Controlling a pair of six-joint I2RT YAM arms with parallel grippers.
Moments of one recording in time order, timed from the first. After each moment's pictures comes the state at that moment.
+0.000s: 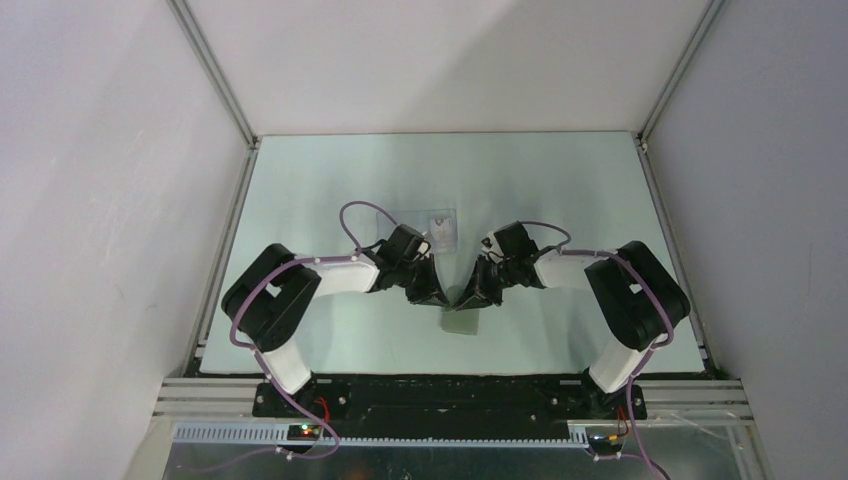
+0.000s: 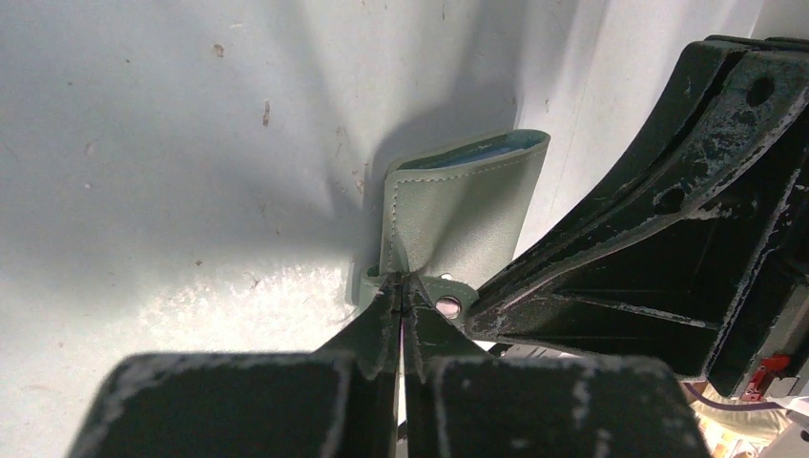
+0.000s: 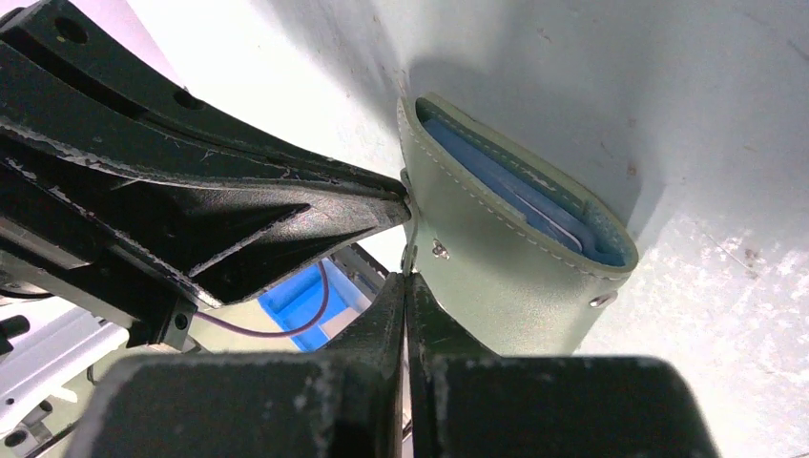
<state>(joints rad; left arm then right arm) -0.70 1.72 0.83 -0.07 0.41 -0.86 0.54 1.70 0.77 -0.07 -0.72 0.92</state>
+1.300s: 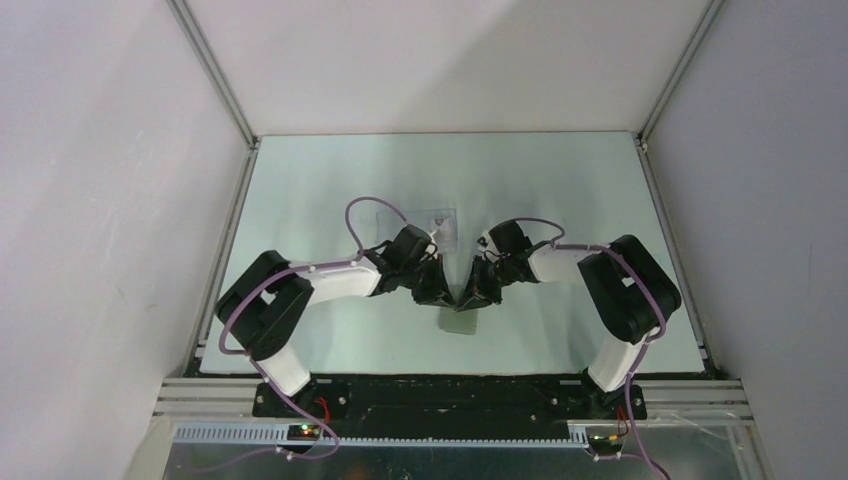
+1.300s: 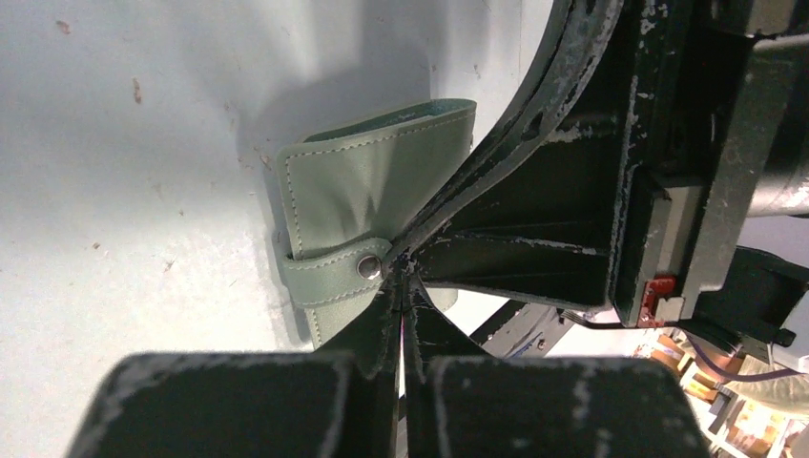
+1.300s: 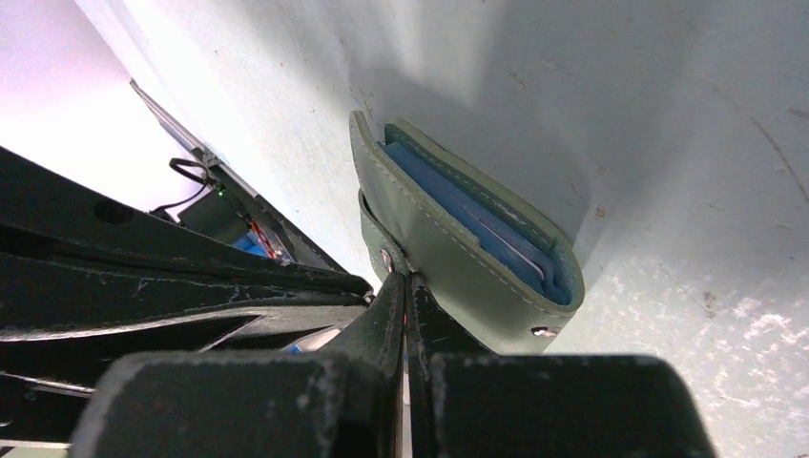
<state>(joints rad) -0.75 1.65 0.84 -0.08 0.40 -0.83 0.55 1.76 0.83 -0.16 -0.68 0.81</state>
